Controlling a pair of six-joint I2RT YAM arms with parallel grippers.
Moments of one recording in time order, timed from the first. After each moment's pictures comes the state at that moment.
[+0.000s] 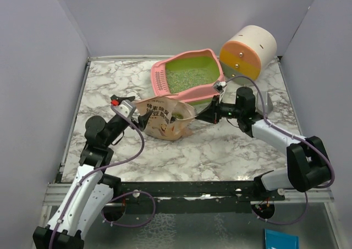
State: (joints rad) left arm -0.29 0.60 0.53 0.15 0.41 0.15; right arm 0.36 1.39 0.69 0.41 -0.93 0.31
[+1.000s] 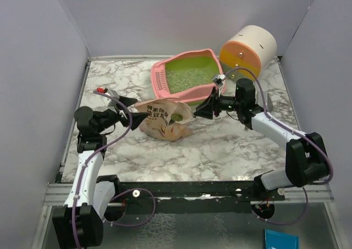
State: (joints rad) left arm 0.09 0.80 0.53 0.41 1.05 -0.26; right arm 0.35 1.45 0.85 0.29 -1.00 0.24
